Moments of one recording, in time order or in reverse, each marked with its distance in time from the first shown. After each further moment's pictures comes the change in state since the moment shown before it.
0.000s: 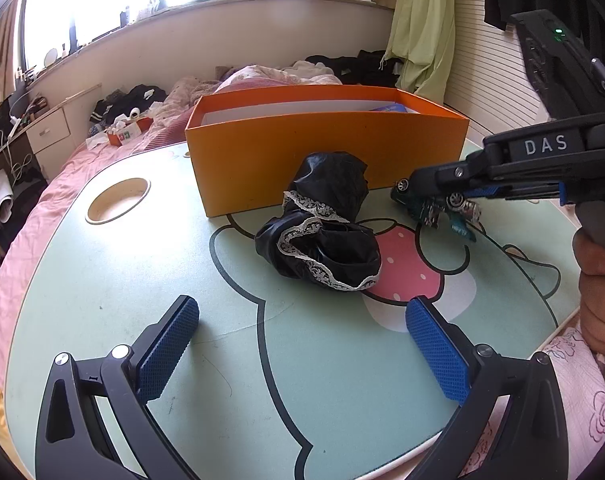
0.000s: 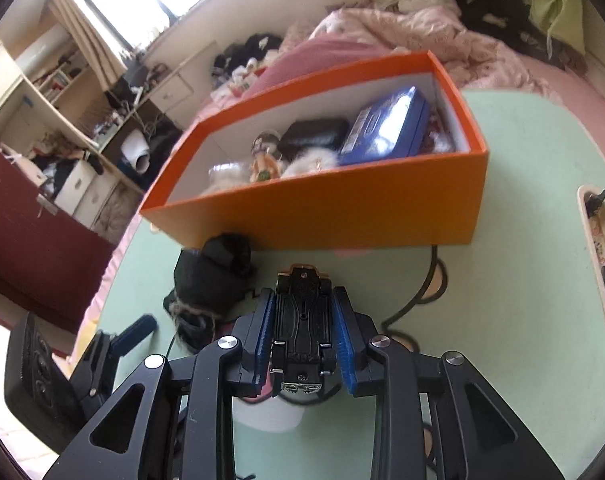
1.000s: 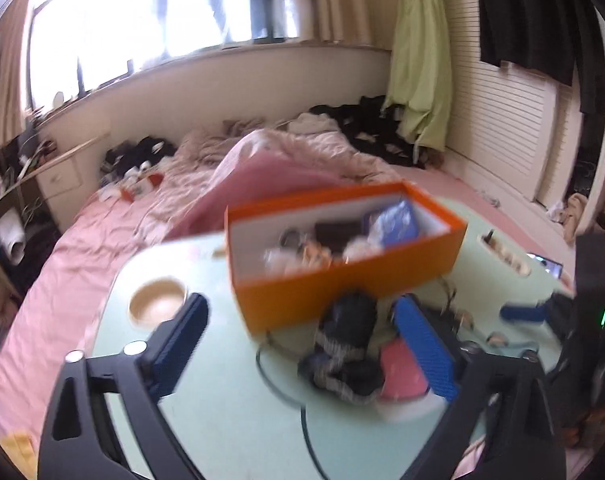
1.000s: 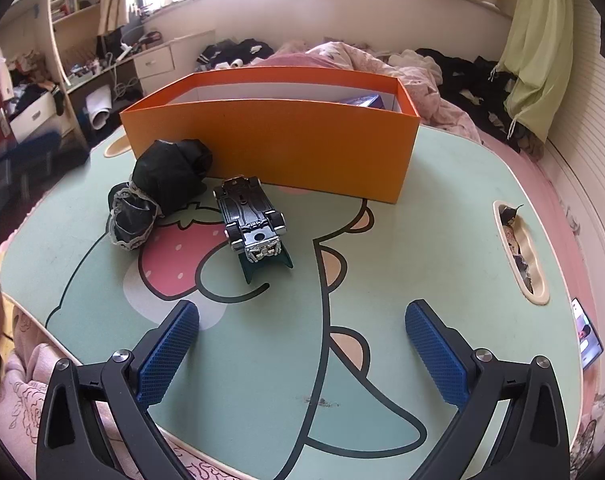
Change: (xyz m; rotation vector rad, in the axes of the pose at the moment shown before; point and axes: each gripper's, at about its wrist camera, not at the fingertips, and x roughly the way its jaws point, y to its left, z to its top) left arm -0.038 0.009 0.090 0.061 -0.142 0.001; right arm -0.010 0.004 -0.065 -0.278 -0.040 -0.292
